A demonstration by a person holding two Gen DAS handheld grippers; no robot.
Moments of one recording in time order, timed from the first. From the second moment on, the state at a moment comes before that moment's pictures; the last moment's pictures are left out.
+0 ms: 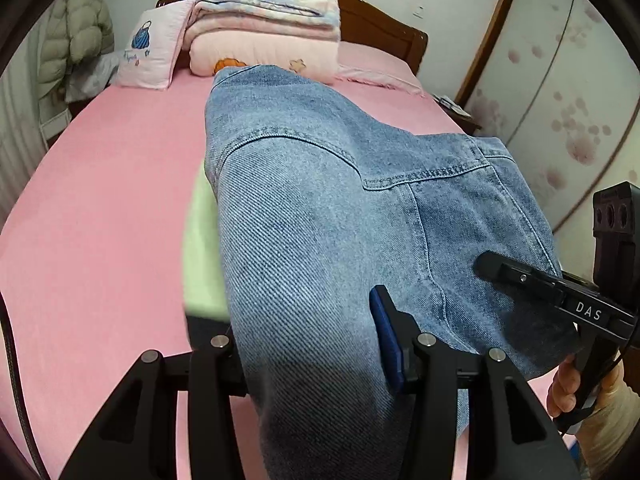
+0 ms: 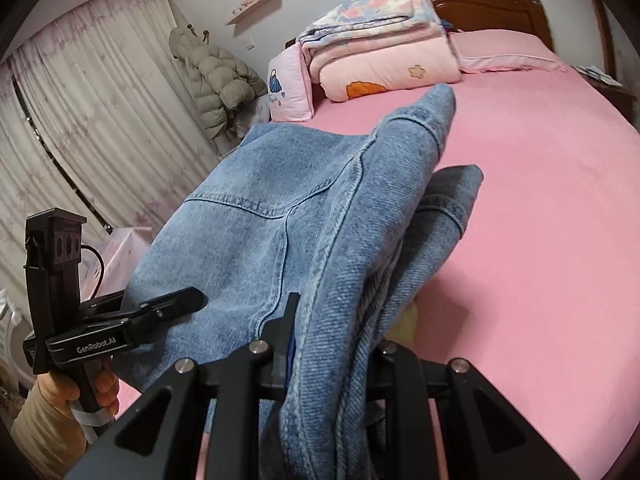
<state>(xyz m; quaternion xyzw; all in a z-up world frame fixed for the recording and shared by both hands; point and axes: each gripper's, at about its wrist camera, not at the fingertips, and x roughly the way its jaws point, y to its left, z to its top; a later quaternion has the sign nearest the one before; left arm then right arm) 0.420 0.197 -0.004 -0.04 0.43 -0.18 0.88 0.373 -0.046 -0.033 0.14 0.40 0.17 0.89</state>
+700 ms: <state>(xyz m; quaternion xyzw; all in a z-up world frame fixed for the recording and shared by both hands) 0.548 0.241 -0.152 -0.07 0.44 -0.09 0.89 0.508 -0.024 -0.182 0.12 0.46 0.08 0.87</state>
